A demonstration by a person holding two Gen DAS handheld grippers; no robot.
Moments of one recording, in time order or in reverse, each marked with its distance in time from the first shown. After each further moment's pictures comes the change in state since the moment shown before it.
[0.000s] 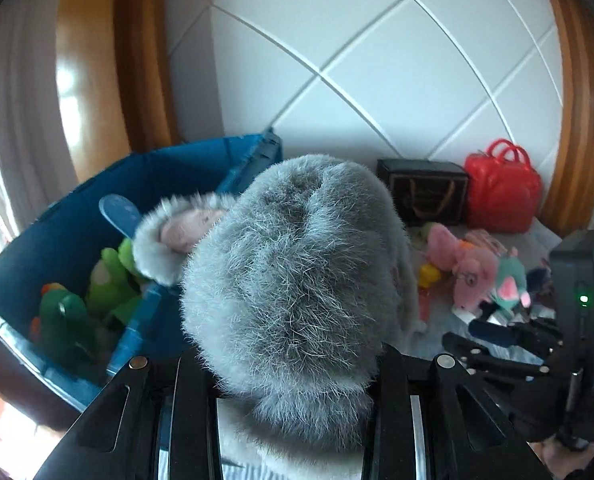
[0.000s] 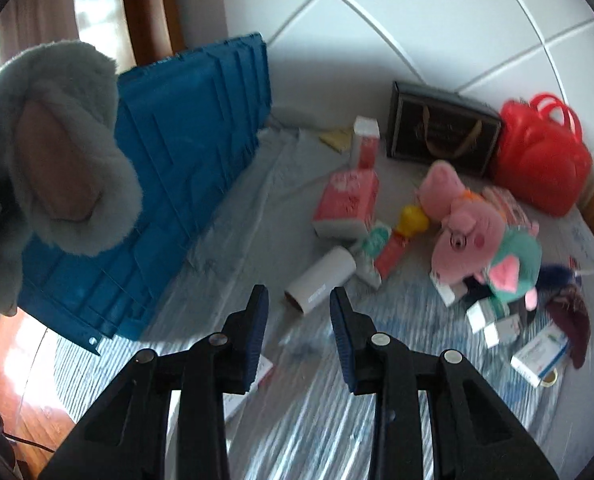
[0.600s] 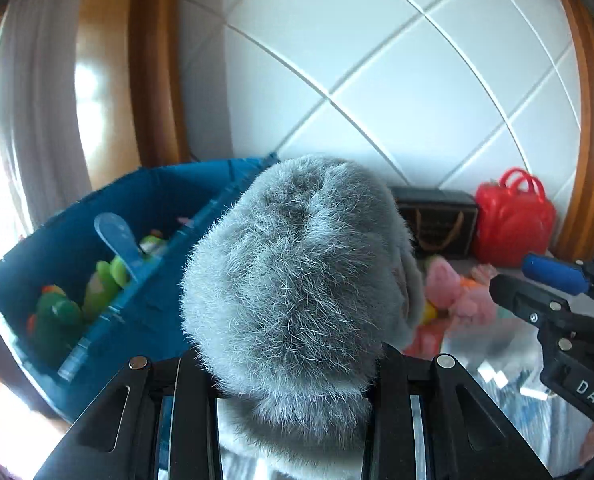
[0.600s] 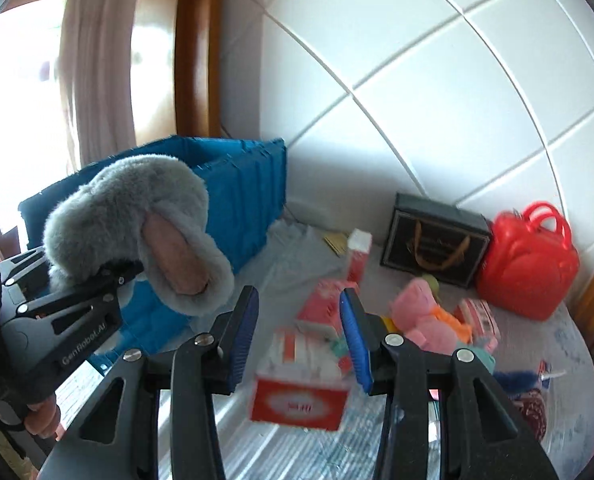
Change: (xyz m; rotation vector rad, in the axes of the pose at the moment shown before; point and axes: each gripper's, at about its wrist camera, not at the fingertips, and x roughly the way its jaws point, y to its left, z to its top) left arm -0.014 -0.021 0.036 -0.115 -0.126 0.142; right arm -0.111 -0.017 0.057 -0.214 -0.359 0.069
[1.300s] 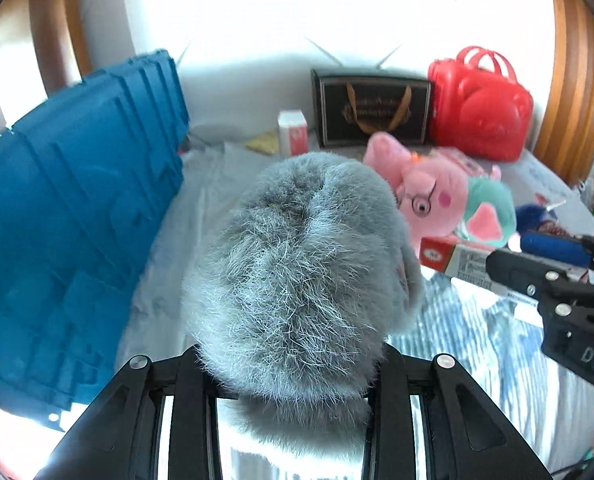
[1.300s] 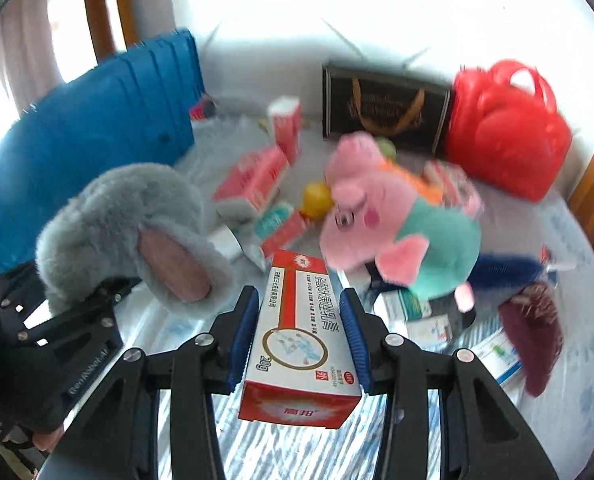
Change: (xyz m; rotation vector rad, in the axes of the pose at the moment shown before) left arm 0.091 -0.146 -0.090 0.152 0.298 -0.113; right arm 0.059 -0.117 -0.110 0.171 0.325 -0.071
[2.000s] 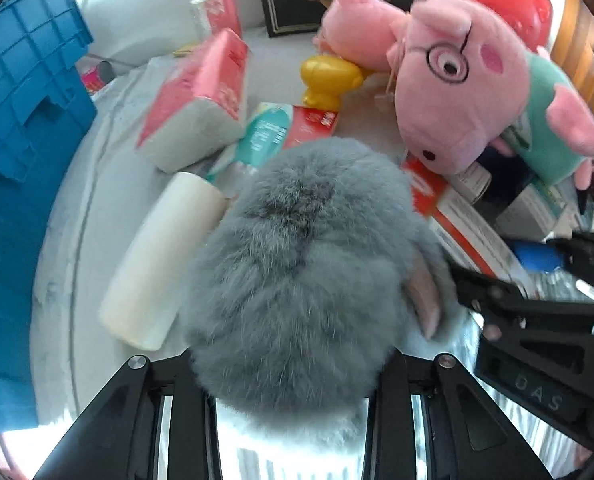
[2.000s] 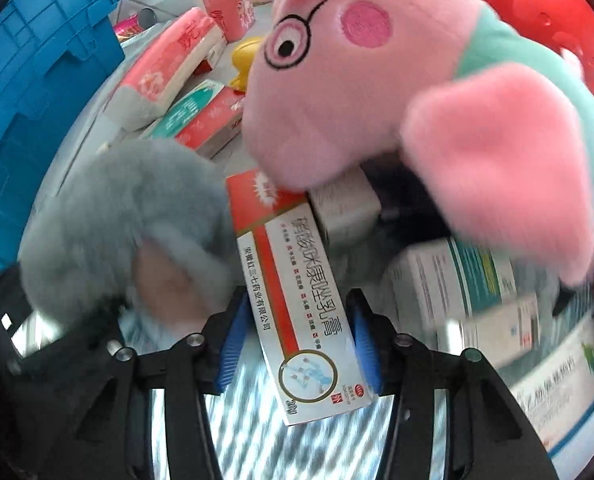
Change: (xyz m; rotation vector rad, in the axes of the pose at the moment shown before) left arm 0.163 -0.079 -0.023 0.089 0.309 -0.057; right arm 0.183 -0.054 -0.035 0.105 0.369 0.016
